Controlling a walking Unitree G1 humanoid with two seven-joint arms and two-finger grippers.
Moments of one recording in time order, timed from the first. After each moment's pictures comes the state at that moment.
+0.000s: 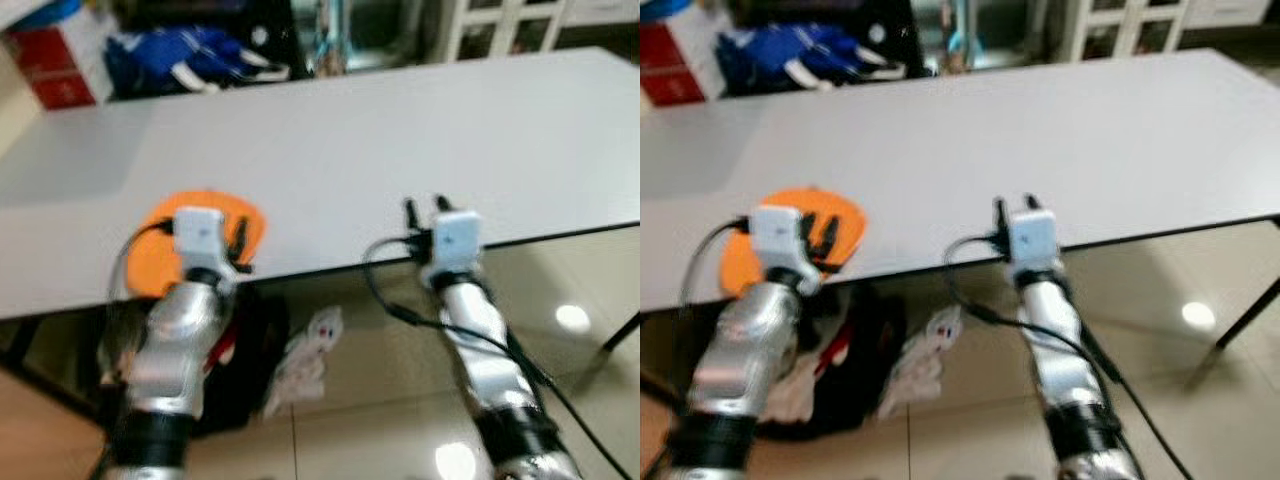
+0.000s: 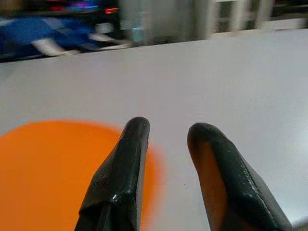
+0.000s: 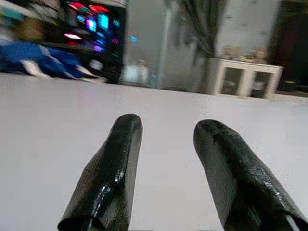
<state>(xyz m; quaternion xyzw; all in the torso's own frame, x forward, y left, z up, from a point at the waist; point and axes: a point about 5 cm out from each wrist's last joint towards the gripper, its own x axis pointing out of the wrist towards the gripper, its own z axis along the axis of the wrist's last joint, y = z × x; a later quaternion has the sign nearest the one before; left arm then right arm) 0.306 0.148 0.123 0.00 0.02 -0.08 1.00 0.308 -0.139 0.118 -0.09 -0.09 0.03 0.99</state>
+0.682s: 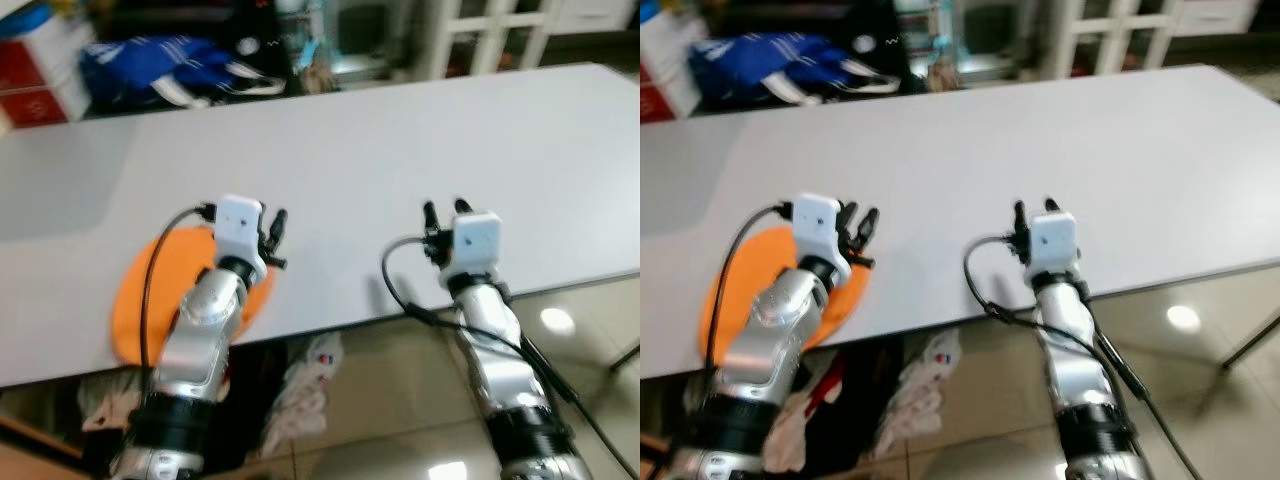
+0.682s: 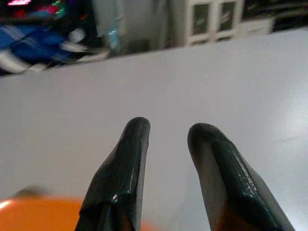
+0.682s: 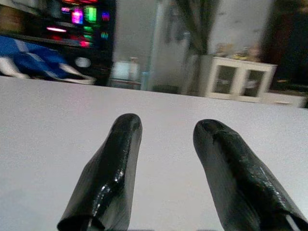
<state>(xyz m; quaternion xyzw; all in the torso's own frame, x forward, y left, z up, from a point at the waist) 0.316 0.136 0.127 0.03 0.02 -0.12 0.99 0.311 -0.131 0.124 -0.08 -0.10 0.04 0.99</state>
